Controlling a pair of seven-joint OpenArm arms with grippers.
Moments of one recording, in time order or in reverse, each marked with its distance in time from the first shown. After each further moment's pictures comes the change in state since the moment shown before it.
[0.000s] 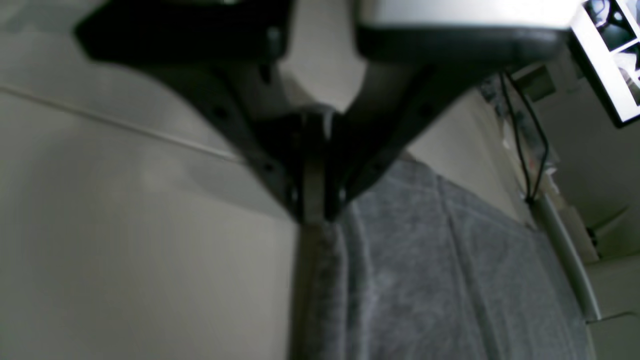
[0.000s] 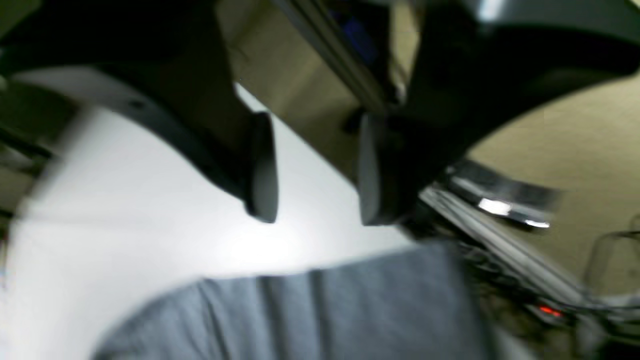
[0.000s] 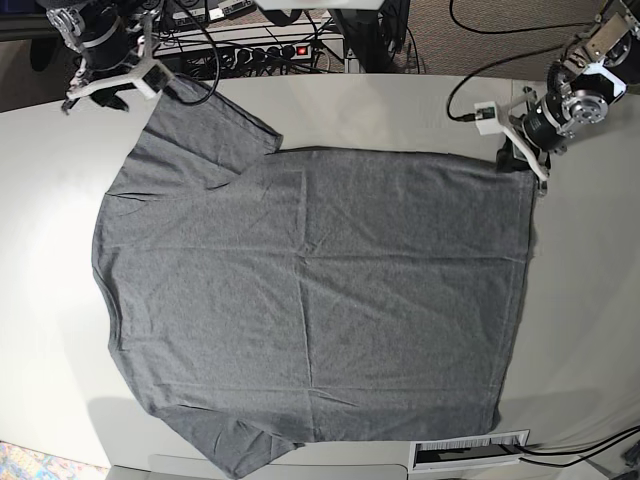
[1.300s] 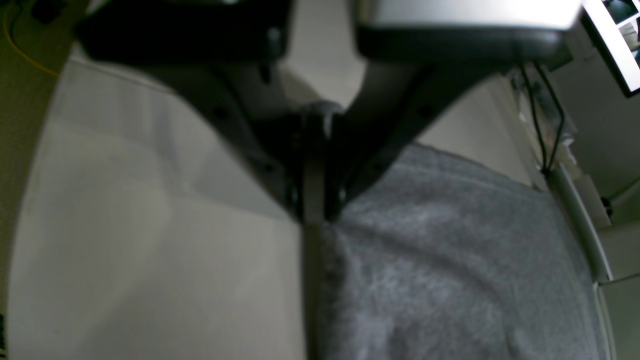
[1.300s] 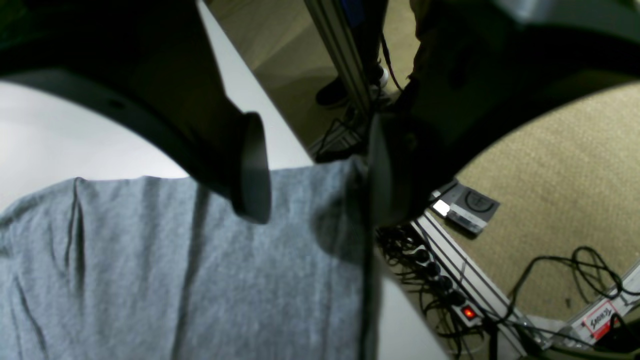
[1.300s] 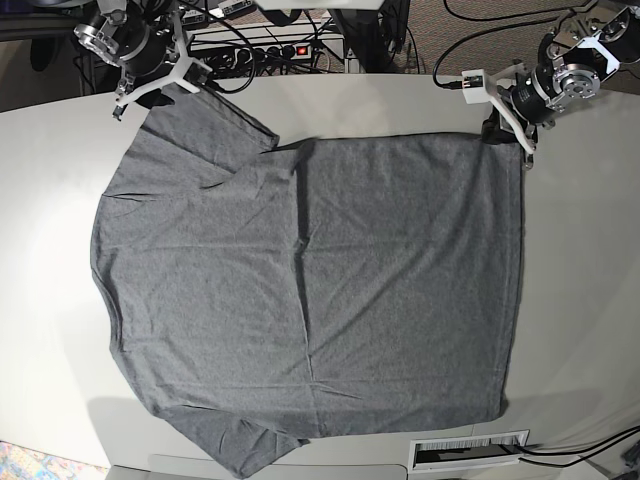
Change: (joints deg) left arm 5.6 -0.6 0.0 5.2 1.3 -0.5 0.5; right arm 11.8 1.3 -12.7 -13.6 -3.4 7.8 4.3
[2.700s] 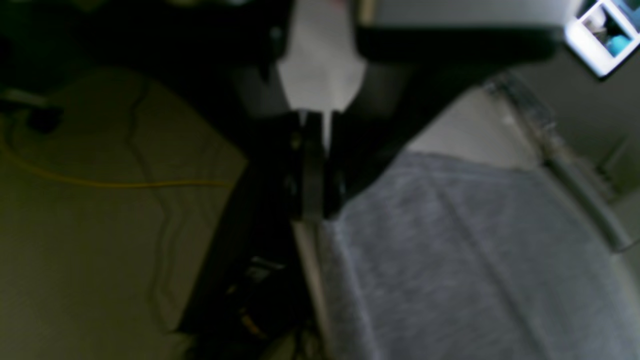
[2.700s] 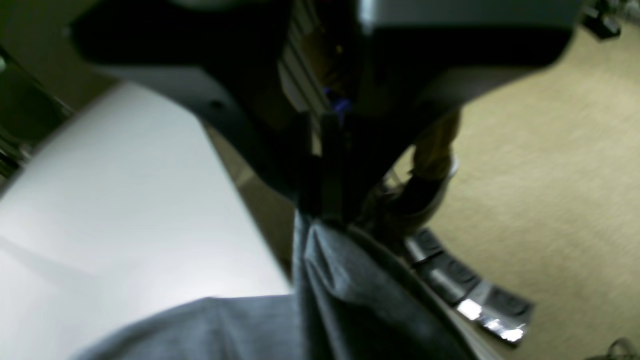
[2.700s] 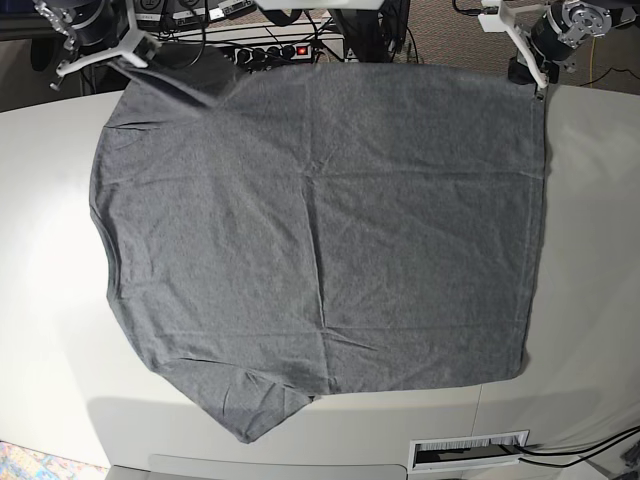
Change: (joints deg) left arm 18.7 -11.0 0.7 11.4 11.8 8.6 14.5; right arm -19.2 0.0 19.4 13.8 4.9 -0.2 -12.0
